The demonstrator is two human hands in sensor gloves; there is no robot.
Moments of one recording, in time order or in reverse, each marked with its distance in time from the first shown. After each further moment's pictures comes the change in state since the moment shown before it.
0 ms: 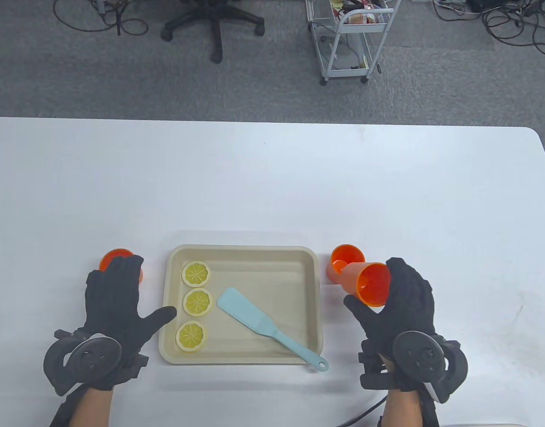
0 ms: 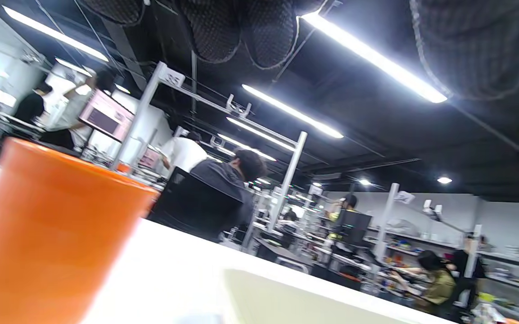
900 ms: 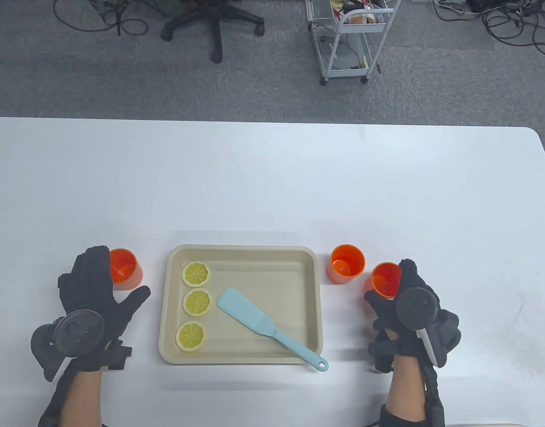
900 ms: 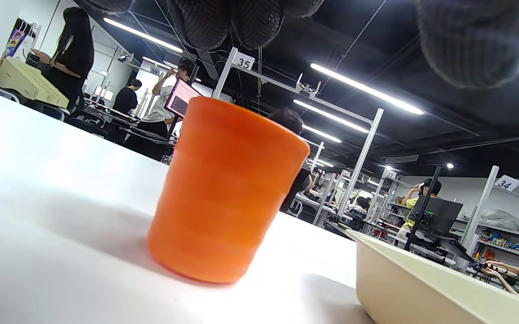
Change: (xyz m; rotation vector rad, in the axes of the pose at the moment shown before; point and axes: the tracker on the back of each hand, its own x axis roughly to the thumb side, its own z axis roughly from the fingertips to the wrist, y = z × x) left_hand -0.050 -0.018 -0.004 -0.083 0.218 -0.027; right_hand -0.065 0.071 -0.016 0.337 0.329 0.222
